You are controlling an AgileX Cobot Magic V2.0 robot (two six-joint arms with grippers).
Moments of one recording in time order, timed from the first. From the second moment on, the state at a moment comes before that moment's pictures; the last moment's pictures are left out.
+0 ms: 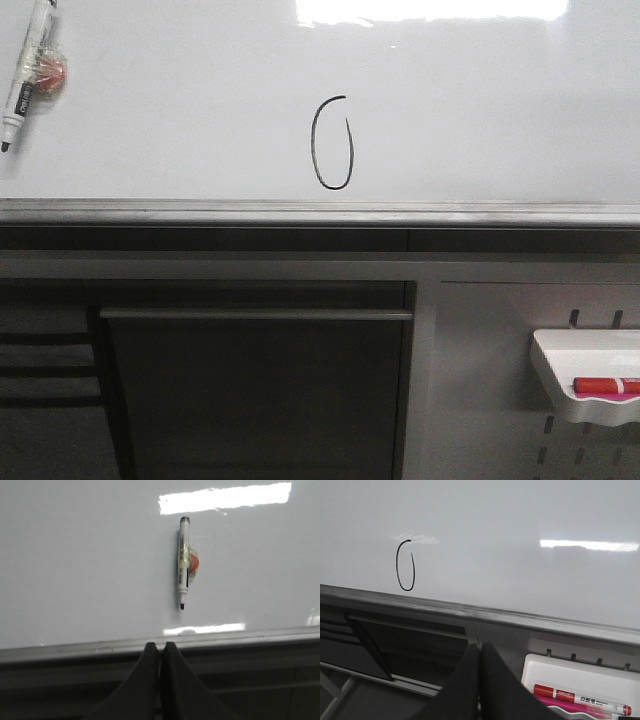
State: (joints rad) left arm -0.10 -0.01 -0.01 -0.03 0.06 0.09; right arm 0.27 0.42 -0.50 0.07 0.47 0.05
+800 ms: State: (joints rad) left arm -0.03 -0.01 -0.01 -0.03 0.06 0.04; right arm 0.27 0.42 -0.50 0.07 0.47 0.05
